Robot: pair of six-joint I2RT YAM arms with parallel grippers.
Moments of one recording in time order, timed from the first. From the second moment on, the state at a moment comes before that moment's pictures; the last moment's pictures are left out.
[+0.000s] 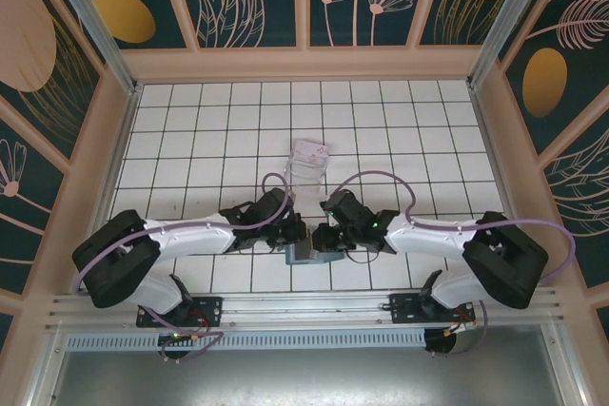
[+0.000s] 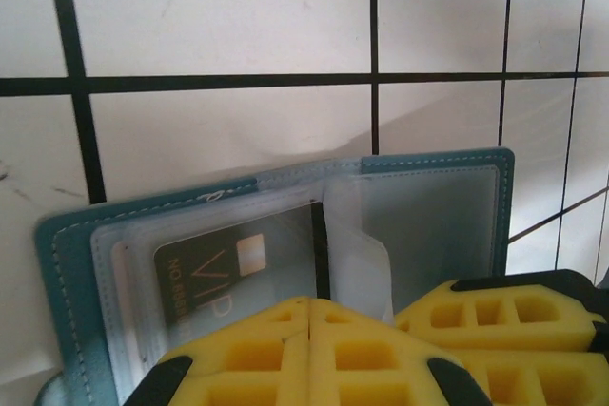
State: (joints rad) left arm -0.93 1.47 0.64 -0.04 0.18 -1.05; right arm 0.95 1.36 0.56 -0.12 -0.27 0.84
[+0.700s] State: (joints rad) left arm -0.96 1.64 0.83 -0.12 0.21 -1.00; right arm 0.91 1.16 0.56 -0.30 -0.22 0.84
